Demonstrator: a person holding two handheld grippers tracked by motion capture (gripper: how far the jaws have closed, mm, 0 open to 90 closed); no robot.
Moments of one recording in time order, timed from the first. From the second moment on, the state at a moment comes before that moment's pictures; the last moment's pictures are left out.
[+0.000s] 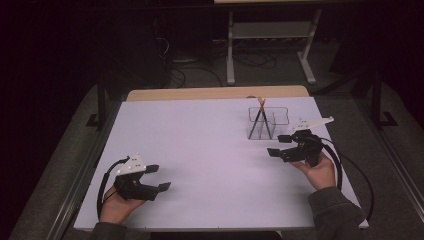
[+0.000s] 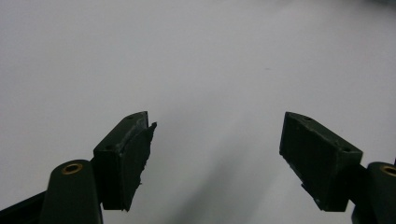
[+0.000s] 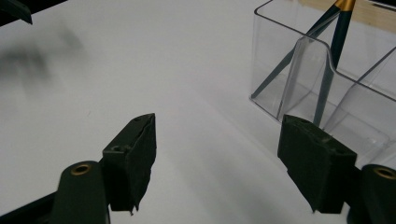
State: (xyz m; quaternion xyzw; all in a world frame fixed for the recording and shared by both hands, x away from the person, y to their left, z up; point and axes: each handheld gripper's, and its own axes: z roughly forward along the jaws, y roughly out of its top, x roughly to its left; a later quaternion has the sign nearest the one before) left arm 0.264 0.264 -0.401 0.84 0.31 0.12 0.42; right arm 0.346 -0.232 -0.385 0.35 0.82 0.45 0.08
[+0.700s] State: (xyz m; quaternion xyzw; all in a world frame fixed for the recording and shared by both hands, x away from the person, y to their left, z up) left arm 0.261 0.268 -0.404 0.84 0.31 0.11 0.42; right arm 0.328 -0.228 -0.397 0.34 0.82 0.45 0.08
